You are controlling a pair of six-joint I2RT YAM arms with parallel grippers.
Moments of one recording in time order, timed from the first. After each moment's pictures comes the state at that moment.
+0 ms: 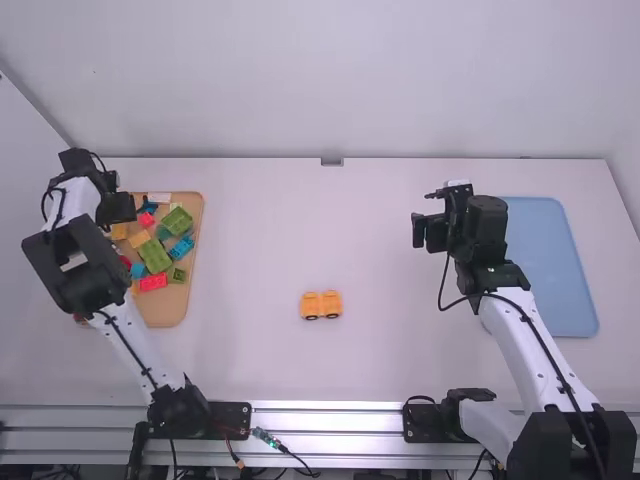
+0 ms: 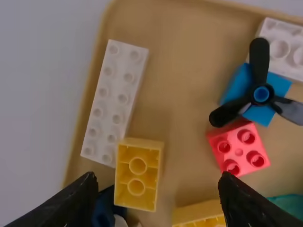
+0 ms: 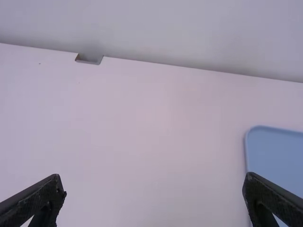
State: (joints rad) left arm 0.58 2.27 1.87 -0.77 -0.06 0.26; right arm 0.06 1.20 0.78 -0.14 -0.12 -0.11
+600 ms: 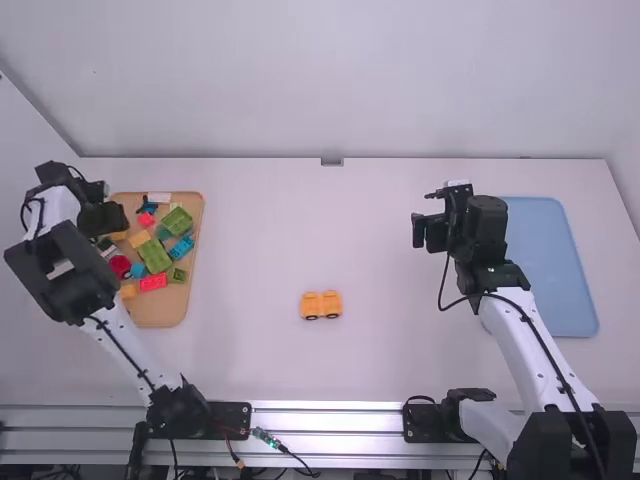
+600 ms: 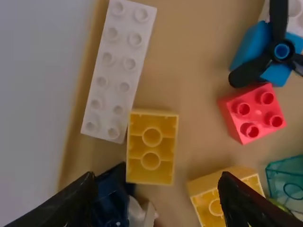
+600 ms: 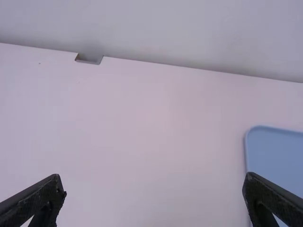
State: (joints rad) left arm 0.67 2.27 1.86 -0.82 0.11 0.33; right arm 0.06 1.20 0.78 -0.14 -0.13 -0.11
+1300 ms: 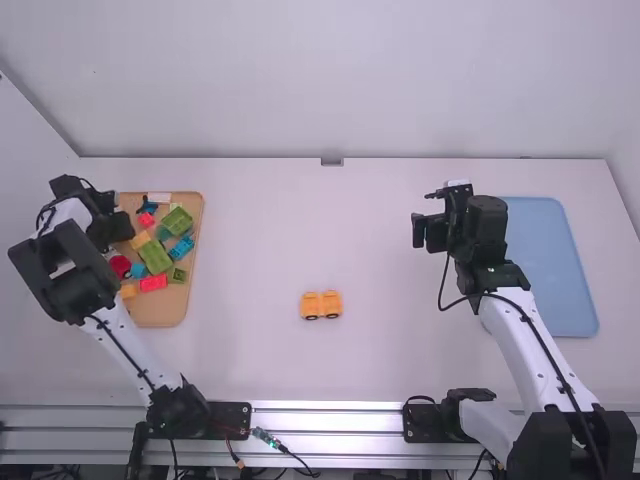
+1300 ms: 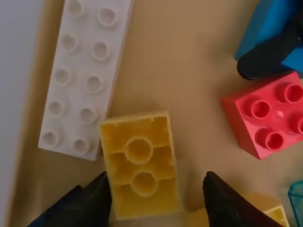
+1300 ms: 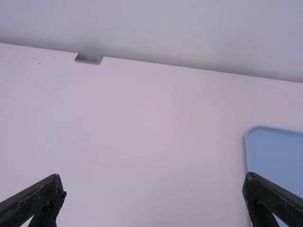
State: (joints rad) left arm 0.66 2.27 1.71 -0.65 0.12 0.34; right arm 0.06 1.20 0.78 -0.14 -0.13 -0.11
